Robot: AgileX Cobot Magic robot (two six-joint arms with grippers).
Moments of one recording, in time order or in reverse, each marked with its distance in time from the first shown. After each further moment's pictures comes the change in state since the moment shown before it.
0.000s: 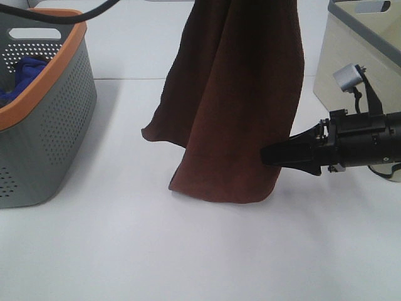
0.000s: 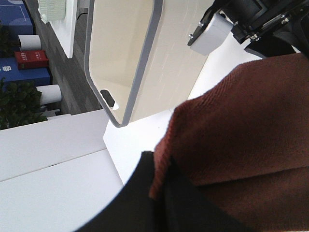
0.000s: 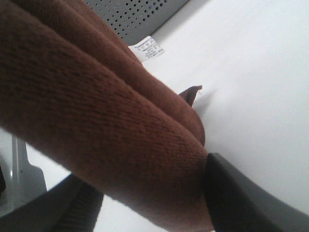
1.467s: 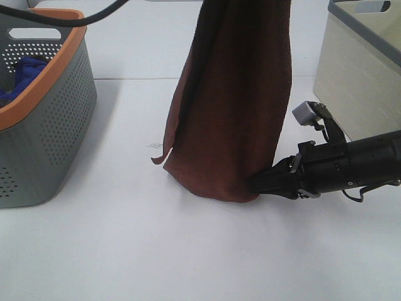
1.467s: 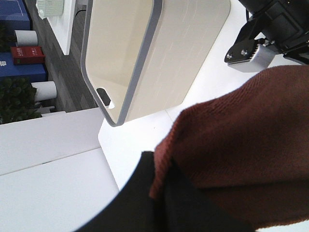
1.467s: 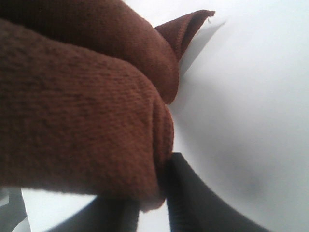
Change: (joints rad) left arm 0.000 0.007 0.000 0.002 -0.001 -0.035; right arm 0.117 0.140 -0.002 0.093 -0.148 -0.004
